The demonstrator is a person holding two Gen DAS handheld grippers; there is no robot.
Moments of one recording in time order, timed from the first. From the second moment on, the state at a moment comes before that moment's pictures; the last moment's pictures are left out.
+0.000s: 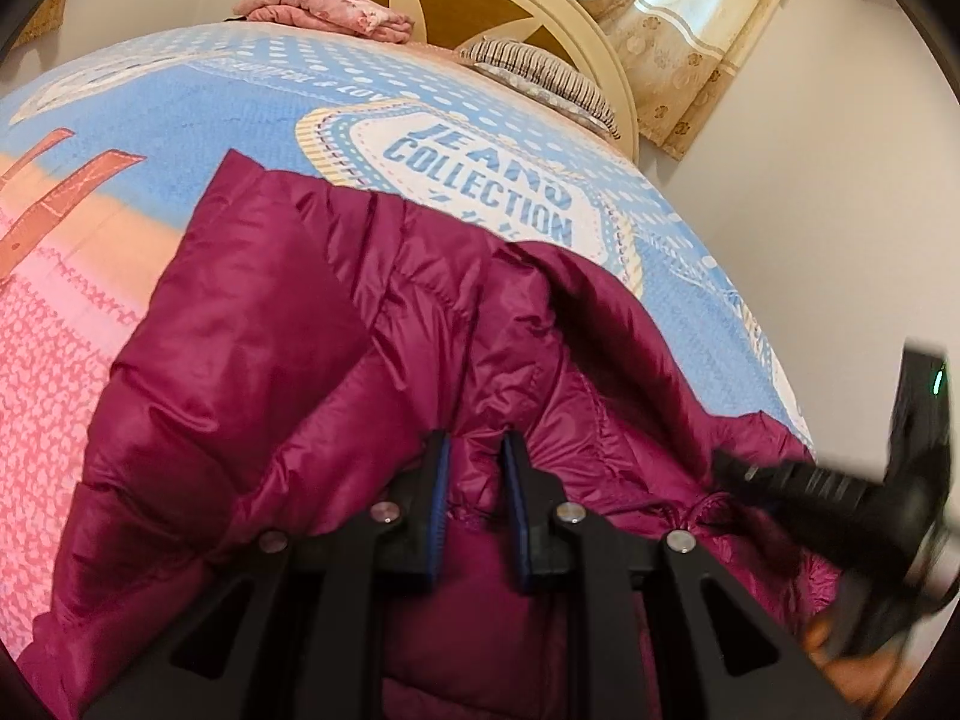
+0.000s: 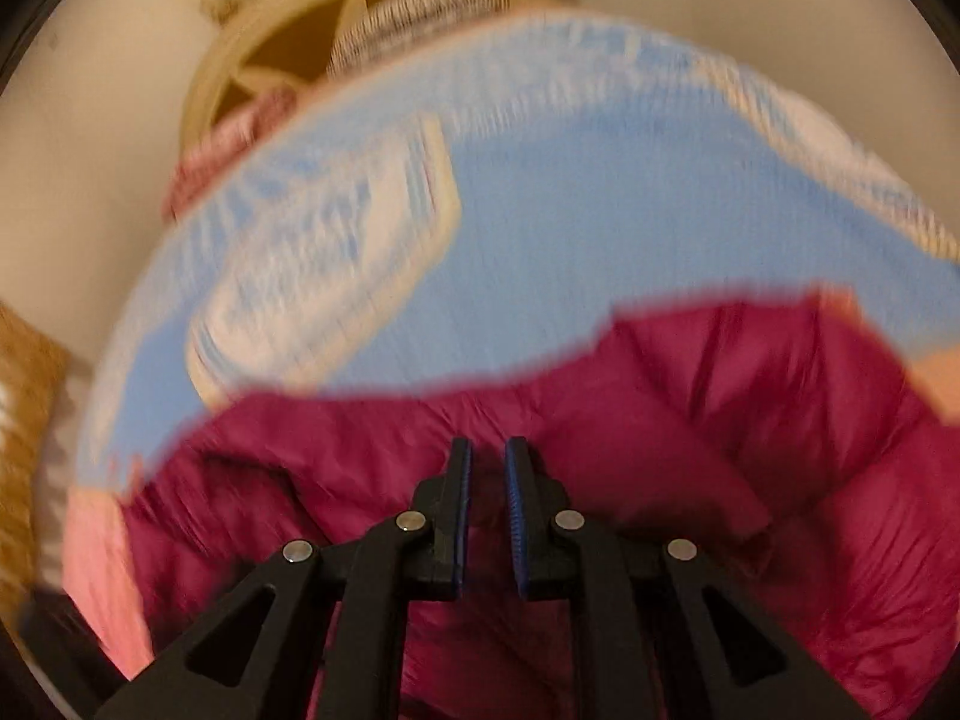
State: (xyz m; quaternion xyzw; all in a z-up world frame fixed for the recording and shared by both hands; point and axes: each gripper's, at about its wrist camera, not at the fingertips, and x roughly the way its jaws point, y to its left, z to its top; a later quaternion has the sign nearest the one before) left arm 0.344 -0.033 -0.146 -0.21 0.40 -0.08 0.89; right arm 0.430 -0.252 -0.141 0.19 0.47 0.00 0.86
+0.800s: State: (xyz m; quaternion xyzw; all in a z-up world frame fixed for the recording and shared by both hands) left arm 0.422 -0.064 -0.121 -0.07 0.46 -0.01 0.89; right arm 0.410 -0.258 -0.147 0.17 0.40 0.02 0.90
